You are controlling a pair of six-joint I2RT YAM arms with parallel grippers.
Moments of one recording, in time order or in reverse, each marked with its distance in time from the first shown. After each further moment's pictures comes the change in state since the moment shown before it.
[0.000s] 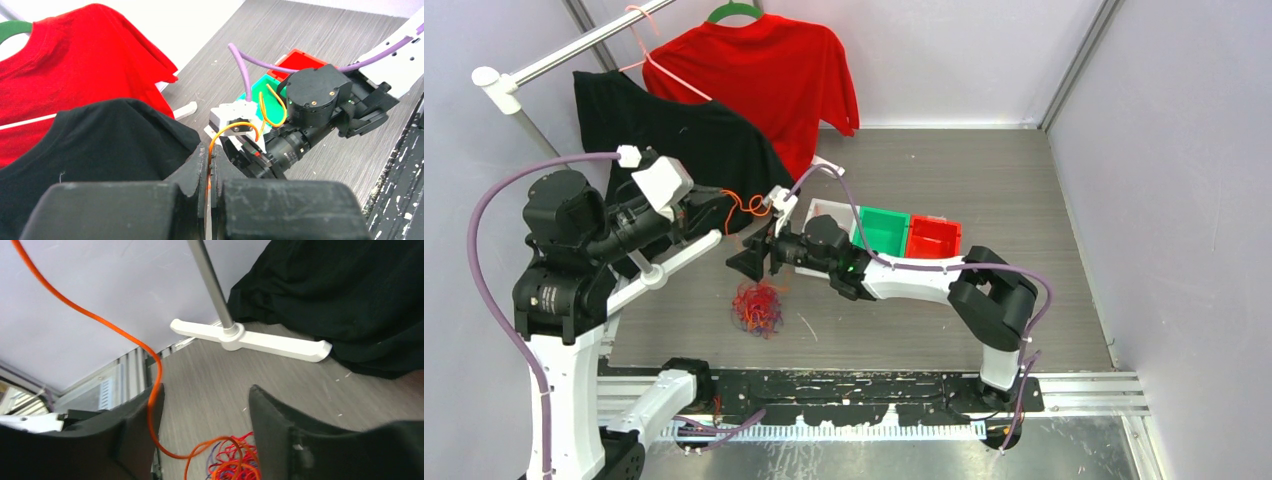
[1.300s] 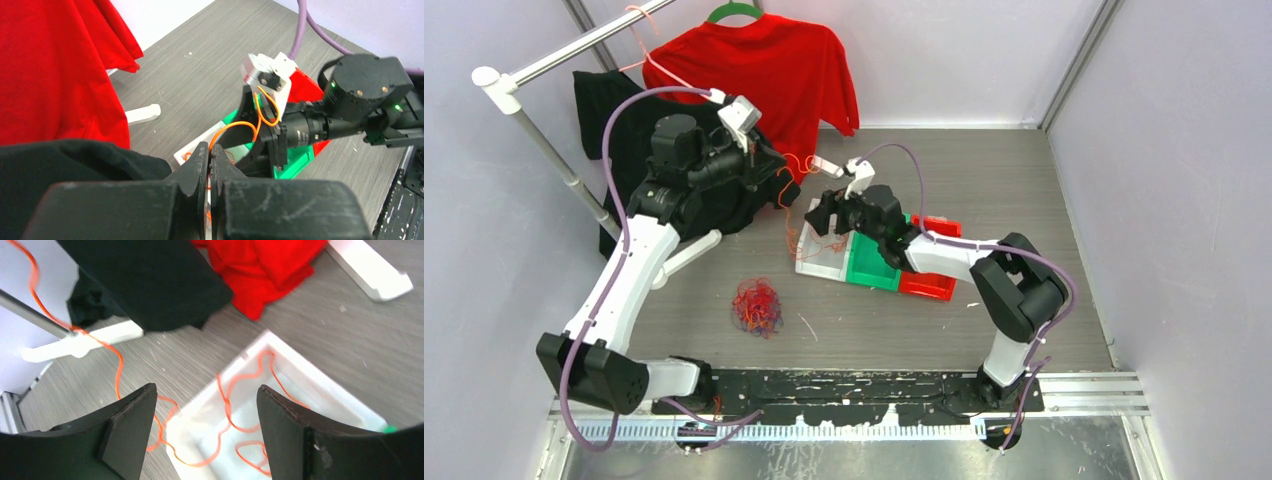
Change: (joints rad) left arm -0.133 0.365 -0.247 0.568 -0.077 -0.331; right arm -0.339 -0.061 -0.146 -0.133 0.119 0.003
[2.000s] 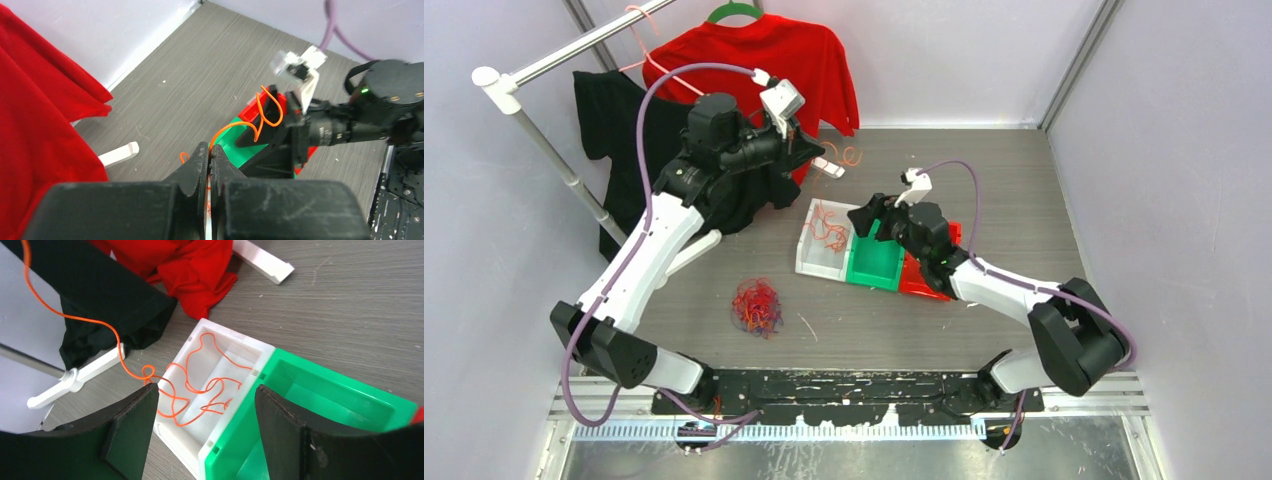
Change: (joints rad) left arm -0.185 0.152 0.243 -0.048 -0.065 0.002; right arm -0.095 -0.347 -0.311 -0.014 0.136 0.115
